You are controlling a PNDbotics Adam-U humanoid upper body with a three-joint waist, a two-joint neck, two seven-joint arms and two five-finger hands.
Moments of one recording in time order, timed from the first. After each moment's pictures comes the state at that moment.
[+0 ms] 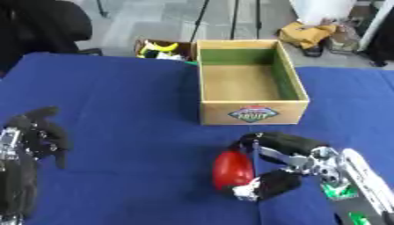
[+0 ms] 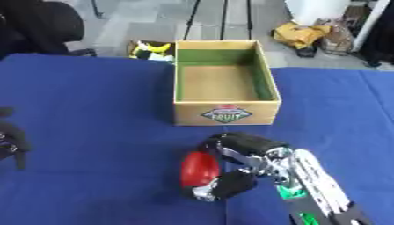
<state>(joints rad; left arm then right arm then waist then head) -0.29 0.12 -0.01 -1.98 -0.06 0.00 0.10 -0.59 -0.30 0.23 -1.79 0.98 0.08 0.91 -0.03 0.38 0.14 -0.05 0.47</state>
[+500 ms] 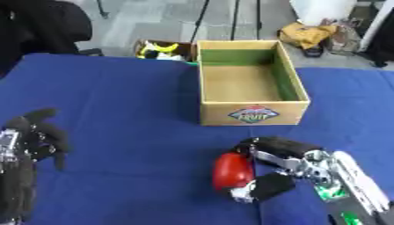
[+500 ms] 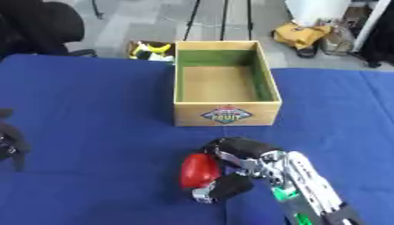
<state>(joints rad) -0.29 0.12 -0.01 -1.98 -0.06 0.00 0.10 -0.60 -0.29 0.23 -1.75 0.98 0.09 0.90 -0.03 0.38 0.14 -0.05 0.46</state>
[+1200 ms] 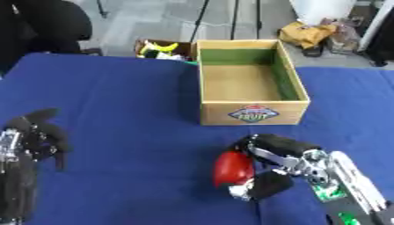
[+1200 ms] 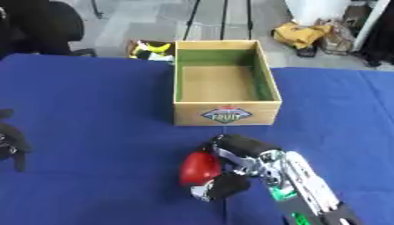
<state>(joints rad) -0.29 0.12 -0.01 -1.98 -0.06 0.01 0.10 -0.60 -0.29 0.24 -1.75 0.95 0.10 0.84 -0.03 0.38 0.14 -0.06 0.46</state>
